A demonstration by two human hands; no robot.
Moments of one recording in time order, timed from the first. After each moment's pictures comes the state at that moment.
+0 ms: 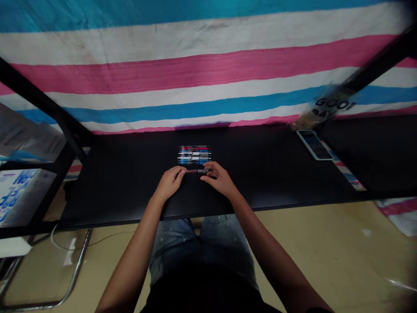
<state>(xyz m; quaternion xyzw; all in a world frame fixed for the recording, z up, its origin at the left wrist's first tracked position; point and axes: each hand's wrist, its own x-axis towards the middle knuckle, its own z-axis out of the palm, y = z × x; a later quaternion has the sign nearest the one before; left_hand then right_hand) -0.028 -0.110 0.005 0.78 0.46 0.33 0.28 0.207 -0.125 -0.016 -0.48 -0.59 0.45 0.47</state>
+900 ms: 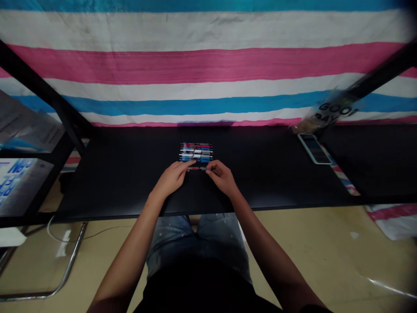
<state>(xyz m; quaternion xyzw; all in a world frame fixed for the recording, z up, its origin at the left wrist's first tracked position) -0.023 -0.114 0.022 0.82 0.43 0.27 0.25 0.210 -0.126 -0.015 -0.46 -0.60 0.43 0.50</state>
